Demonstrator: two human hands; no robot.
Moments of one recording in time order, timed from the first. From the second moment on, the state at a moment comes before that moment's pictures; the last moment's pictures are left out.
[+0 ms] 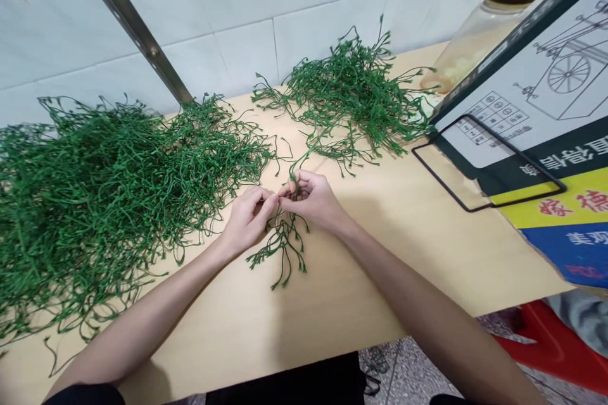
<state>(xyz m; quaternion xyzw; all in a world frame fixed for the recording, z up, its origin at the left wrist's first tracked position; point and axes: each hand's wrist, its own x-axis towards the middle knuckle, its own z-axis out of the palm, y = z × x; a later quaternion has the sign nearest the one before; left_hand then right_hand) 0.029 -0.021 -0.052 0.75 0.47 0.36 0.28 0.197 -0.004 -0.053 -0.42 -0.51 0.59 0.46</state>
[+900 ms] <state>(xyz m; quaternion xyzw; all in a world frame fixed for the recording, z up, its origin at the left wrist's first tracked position) 0.026 -0.029 -0.055 0.72 0.44 0.50 0.21 0.208 0.003 -0.053 -0.35 -0.48 0.69 0.42</state>
